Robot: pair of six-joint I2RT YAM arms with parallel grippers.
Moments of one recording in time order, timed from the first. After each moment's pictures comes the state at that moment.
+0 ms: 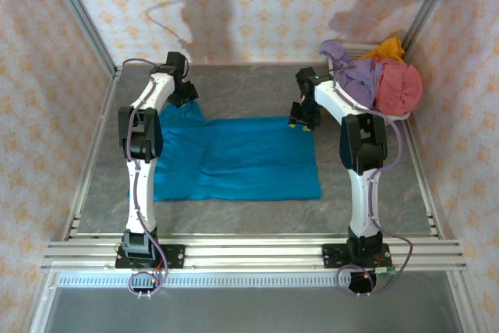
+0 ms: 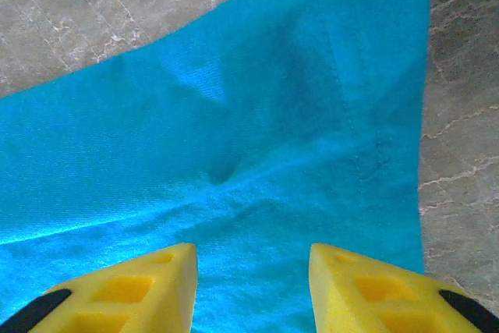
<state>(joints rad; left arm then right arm) 0.00 2.46 2.16 -0.88 0.06 -0.55 0.26 2.21 1.83 -1.05 -0.13 0.50</state>
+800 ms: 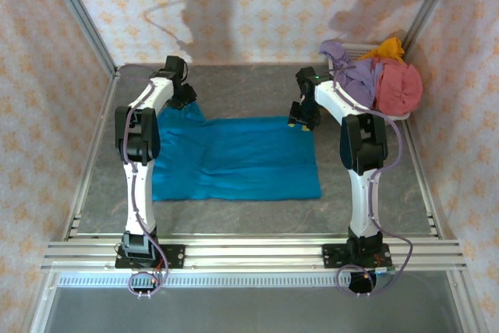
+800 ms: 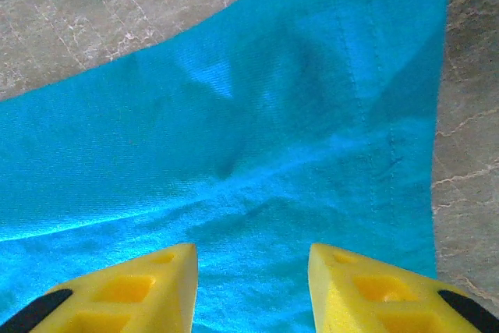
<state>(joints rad) 0.00 2.37 1.98 -0.74 0.04 -0.65 0.26 2.20 1.83 -1.04 -0.15 0.51</state>
